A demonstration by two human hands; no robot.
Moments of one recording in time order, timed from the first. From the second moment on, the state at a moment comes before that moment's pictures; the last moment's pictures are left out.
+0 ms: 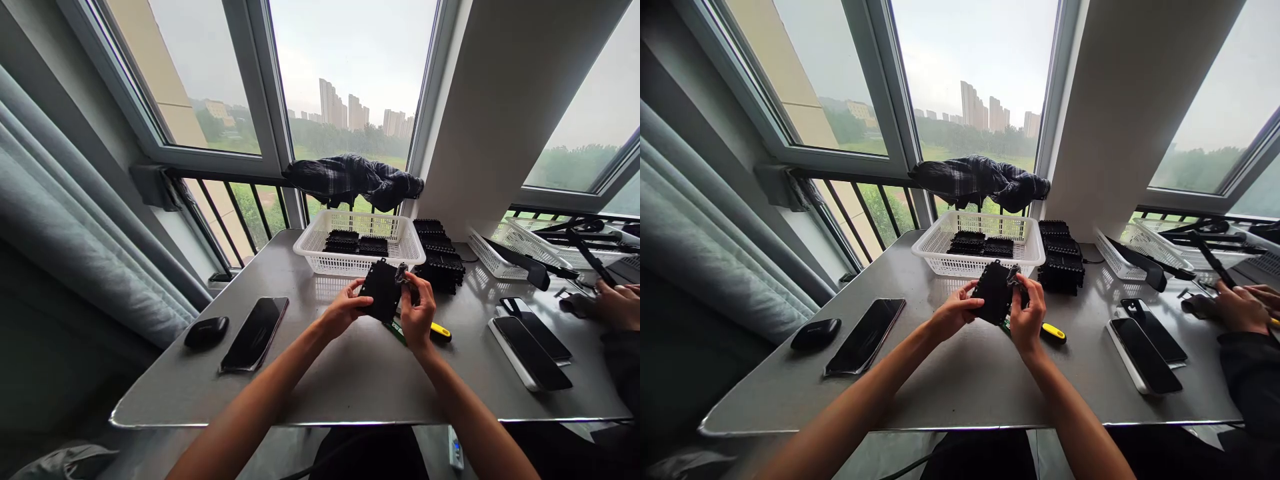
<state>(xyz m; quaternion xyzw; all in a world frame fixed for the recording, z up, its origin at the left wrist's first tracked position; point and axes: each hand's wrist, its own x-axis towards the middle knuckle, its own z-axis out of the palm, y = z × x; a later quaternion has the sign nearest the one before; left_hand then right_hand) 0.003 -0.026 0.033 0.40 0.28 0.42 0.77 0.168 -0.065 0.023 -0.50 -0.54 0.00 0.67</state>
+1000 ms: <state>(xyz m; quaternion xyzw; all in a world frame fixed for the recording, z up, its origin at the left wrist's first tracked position) 0.012 -0.031 0.031 0.50 0.35 0.49 0.62 0.183 -0.059 0.016 -0.48 -0.66 0.08 0.57</state>
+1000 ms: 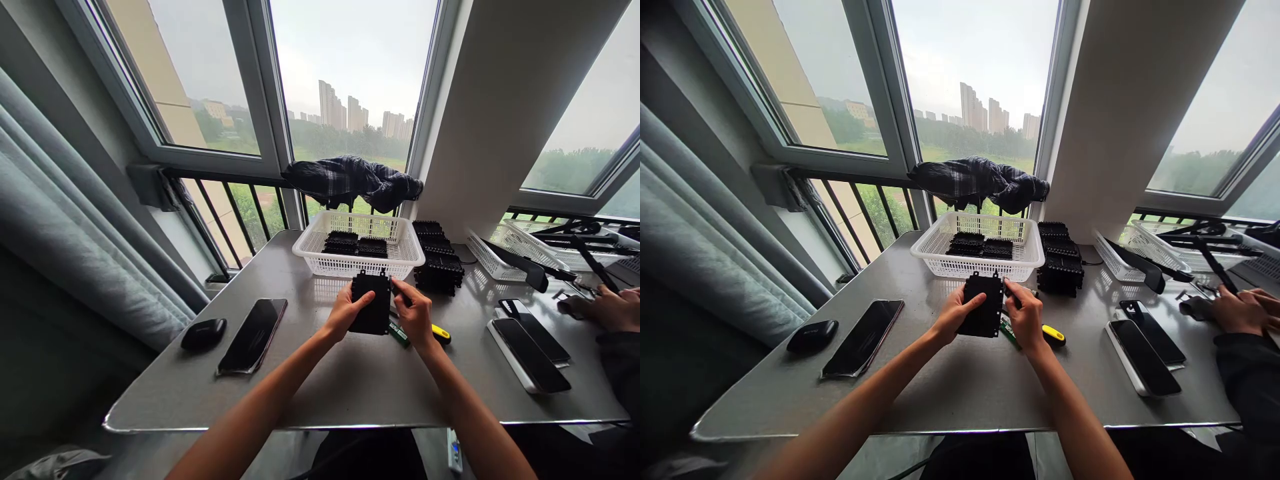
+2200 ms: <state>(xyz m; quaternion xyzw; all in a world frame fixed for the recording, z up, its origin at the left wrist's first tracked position) -0.009 -0.013 0.042 0.48 0.37 0.58 0.54 0.165 -0.065 0.020 -0.42 -0.75 0.10 0.50</state>
